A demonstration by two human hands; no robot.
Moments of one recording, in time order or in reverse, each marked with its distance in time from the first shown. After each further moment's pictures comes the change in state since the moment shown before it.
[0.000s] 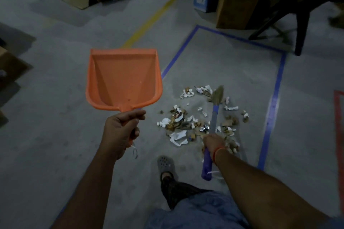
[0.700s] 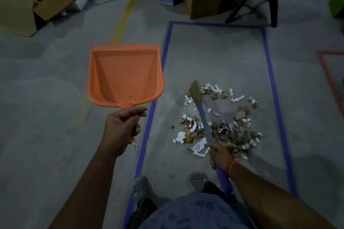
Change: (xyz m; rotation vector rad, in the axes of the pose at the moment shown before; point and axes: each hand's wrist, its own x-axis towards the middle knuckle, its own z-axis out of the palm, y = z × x) left_hand 0.306 0.059 -0.130 0.084 -0.342 -0.034; right_hand 0.015 -0.074 0.199 0.119 -0.070 0.024
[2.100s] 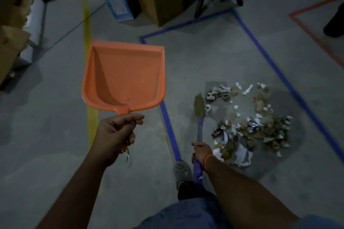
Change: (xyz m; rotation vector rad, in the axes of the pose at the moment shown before) left_hand 0.377 0.113 -0.156 0.304 -0.481 0.017; right_hand 0.219 -0.230 0.297 0.459 0.331 0.232
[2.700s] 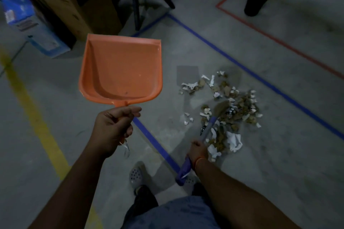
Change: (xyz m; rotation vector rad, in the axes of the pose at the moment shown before) left_hand 0.189 0.040 -0.004 0.024 -0.428 0.111; right_hand 0.023 -0.062 0.068 0.406 0.519 0.085
